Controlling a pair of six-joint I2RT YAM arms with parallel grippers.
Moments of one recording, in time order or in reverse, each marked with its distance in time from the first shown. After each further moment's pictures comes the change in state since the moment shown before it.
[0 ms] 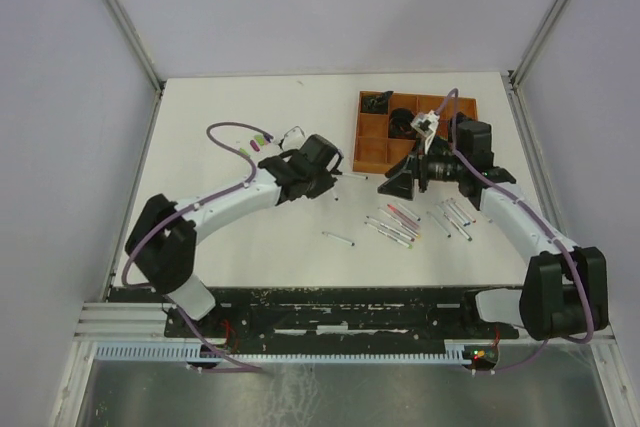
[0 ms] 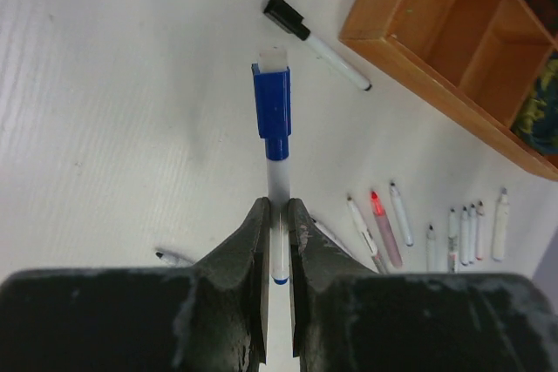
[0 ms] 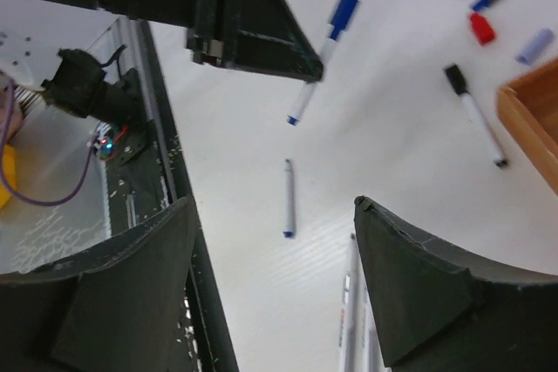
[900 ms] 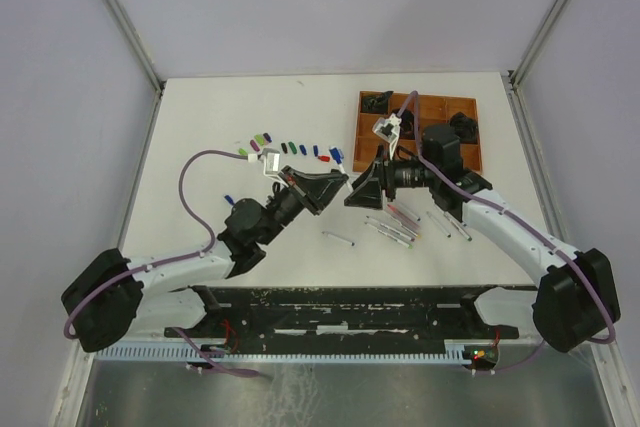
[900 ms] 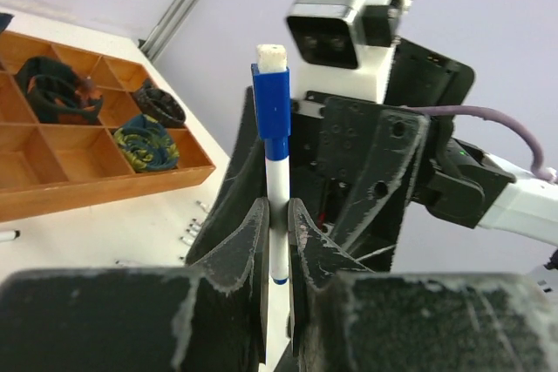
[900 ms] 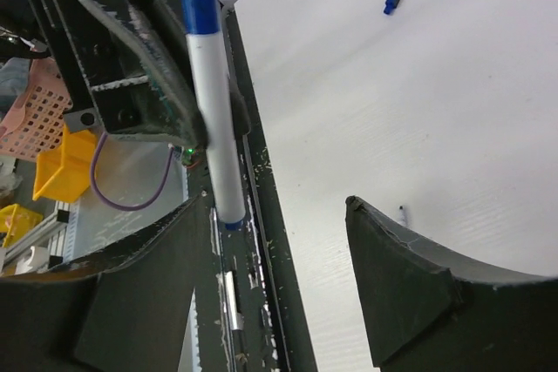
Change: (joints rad) left arm -0.101 -0.526 -0.824 1.580 0.289 0.450; right arm 0.340 -0.062 0.019 0.171 0.116 0.291
